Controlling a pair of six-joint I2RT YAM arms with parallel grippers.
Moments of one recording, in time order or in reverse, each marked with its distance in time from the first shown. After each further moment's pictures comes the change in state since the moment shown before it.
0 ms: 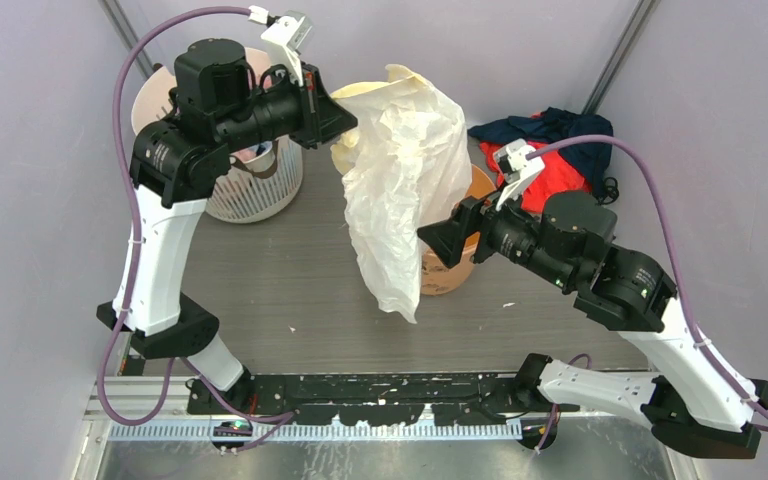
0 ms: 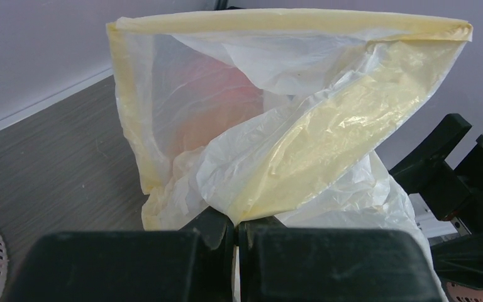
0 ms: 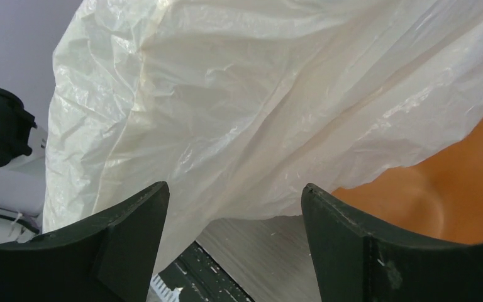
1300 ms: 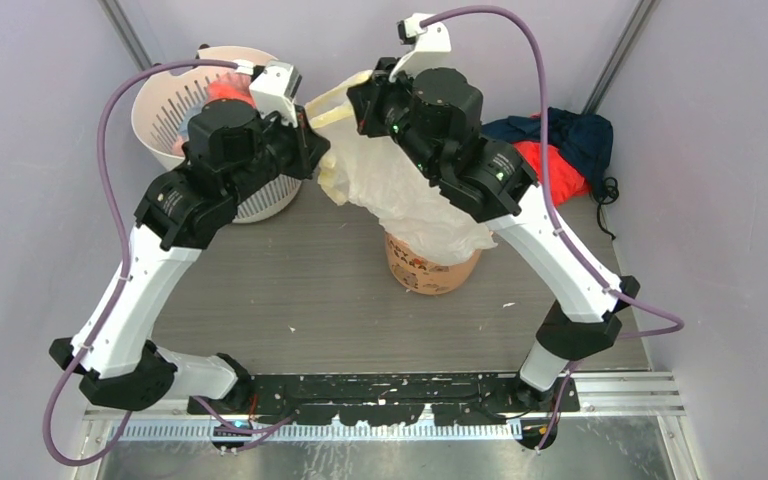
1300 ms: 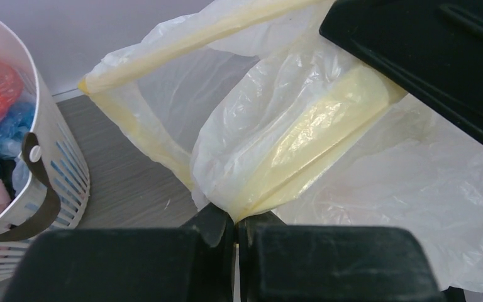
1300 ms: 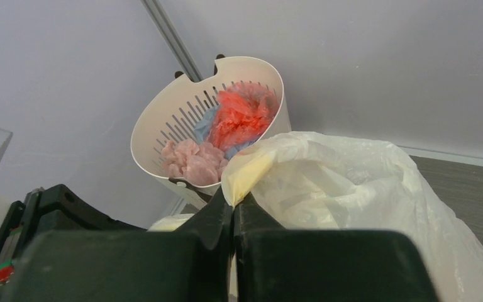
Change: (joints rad) left arm -0.071 -0.331 -0.636 0.289 -0.437 0.023; right arm 0.002 0.761 0.766 0.187 0.284 -0.011
